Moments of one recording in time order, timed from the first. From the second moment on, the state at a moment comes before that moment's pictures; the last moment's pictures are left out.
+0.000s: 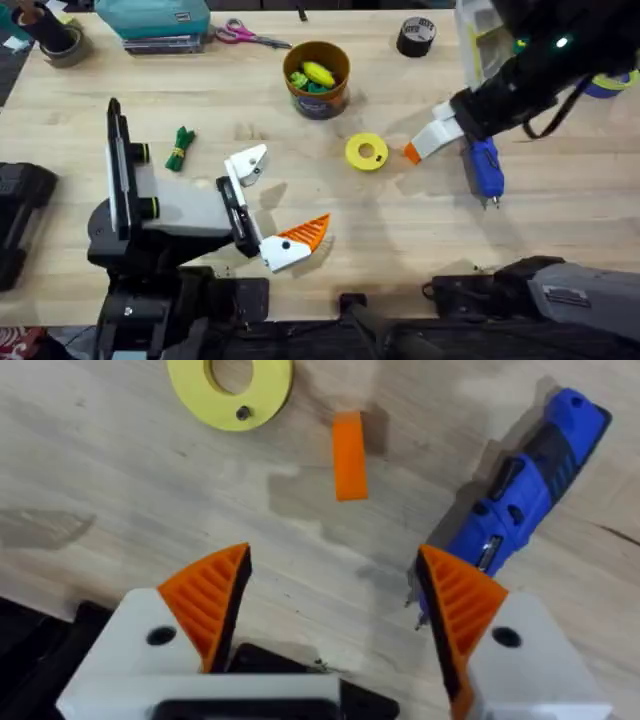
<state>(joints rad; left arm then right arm) 0.00 0.01 0.01 -0.12 1.15 -0.01 0.30 1.39 1.28 -1.34 -0.06 -0.10</state>
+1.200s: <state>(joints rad) 0.00 0.01 0.01 -0.12 1.15 -0.01 0.27 1.55 1.15 -1.10 -0.06 -0.08</state>
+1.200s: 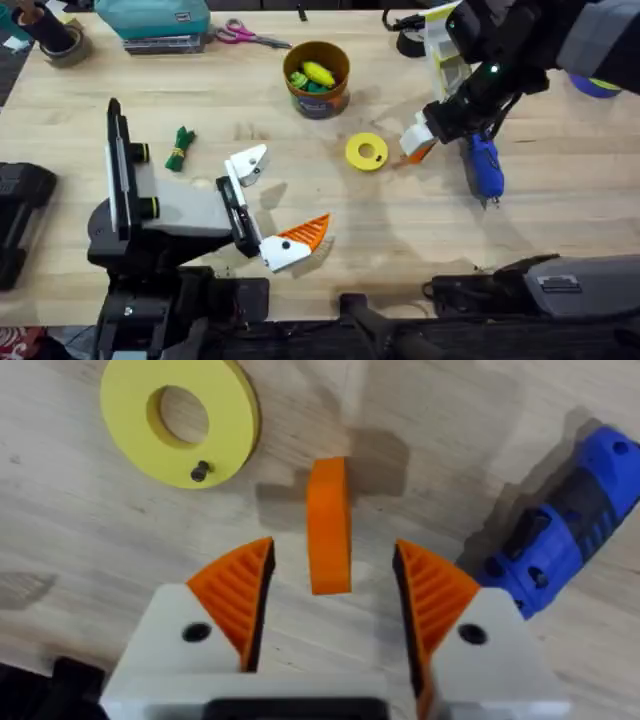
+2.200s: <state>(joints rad) 0.00 0.01 0.01 -0.12 1.15 -0.01 0.27 1.54 1.15 -1.09 -0.06 -0.06</state>
